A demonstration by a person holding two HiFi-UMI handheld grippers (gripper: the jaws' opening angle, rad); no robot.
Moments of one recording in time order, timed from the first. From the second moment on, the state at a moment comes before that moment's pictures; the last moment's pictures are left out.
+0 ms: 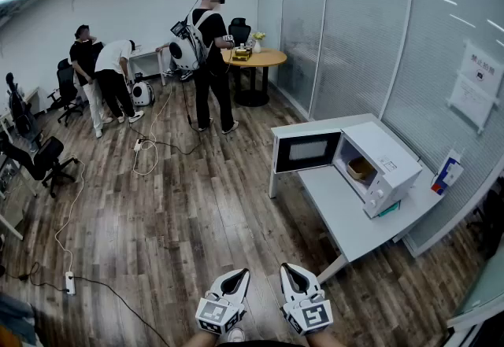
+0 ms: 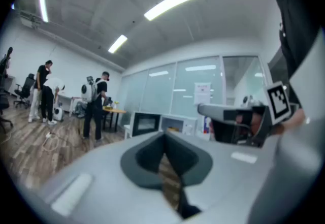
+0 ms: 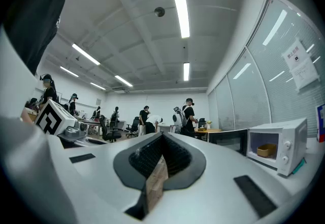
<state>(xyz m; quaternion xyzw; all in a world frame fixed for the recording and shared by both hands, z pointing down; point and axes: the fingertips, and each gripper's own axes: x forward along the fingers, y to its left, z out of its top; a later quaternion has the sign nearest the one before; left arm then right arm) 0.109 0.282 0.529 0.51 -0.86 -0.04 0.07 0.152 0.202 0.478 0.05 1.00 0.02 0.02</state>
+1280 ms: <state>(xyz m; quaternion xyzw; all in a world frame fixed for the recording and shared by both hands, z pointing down) 0.048 0.325 0.513 0.52 -0.85 -0.02 0.03 0.100 0.248 0.453 0.10 0.99 0.01 0.06</state>
